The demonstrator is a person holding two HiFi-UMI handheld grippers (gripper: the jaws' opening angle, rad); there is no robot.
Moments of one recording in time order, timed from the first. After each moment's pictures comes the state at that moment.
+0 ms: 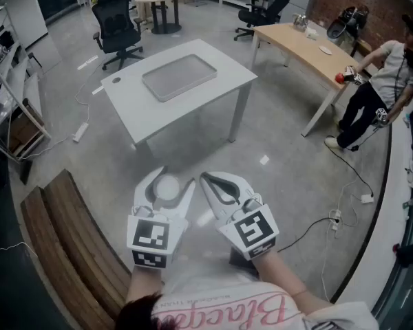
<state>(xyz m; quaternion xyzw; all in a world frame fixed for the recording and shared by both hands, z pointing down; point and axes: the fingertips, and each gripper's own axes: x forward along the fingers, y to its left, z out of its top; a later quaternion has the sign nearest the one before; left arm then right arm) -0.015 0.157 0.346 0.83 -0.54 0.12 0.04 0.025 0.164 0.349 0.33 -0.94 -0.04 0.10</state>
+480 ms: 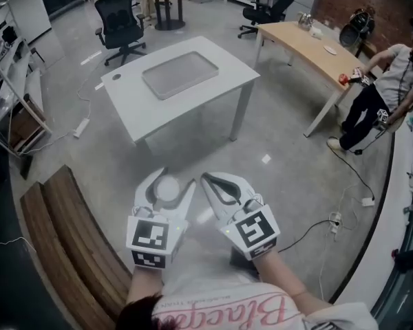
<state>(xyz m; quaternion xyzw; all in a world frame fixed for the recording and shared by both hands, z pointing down) -0.003 0.151 0.357 0.83 -0.55 0.11 0.06 0.039 0.156 0.358 0.32 -0.94 -0.03 0.11</state>
